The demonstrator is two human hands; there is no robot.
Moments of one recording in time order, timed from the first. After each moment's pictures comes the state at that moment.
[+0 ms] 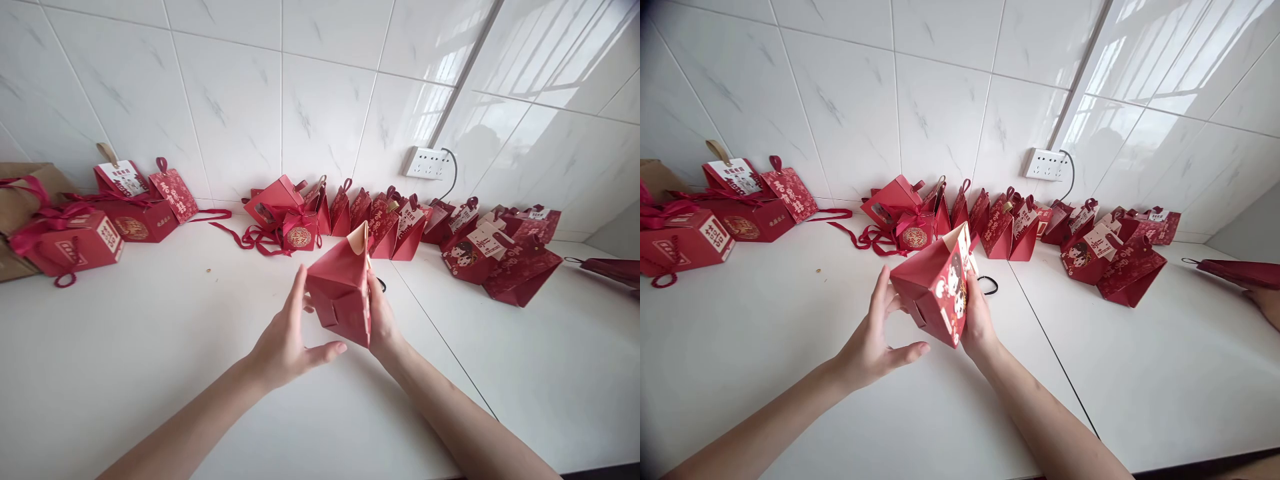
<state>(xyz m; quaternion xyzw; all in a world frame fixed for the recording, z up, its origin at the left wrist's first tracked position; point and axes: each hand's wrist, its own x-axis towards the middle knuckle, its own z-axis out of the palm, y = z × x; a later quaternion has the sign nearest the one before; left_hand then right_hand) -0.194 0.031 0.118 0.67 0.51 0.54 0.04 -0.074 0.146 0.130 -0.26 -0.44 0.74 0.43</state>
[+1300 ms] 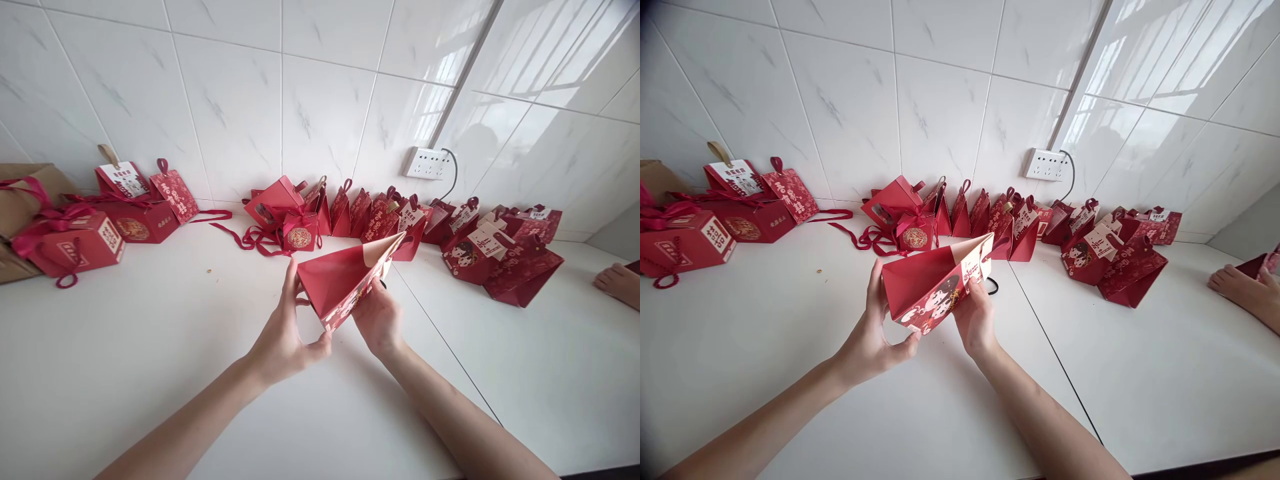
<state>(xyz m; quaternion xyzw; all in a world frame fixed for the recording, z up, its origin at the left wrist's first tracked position) -0.191 0.028 0.128 0.61 0.54 0.56 0.12 -0.073 0.145 0.132 -0.19 -0.40 0.77 0.46</state>
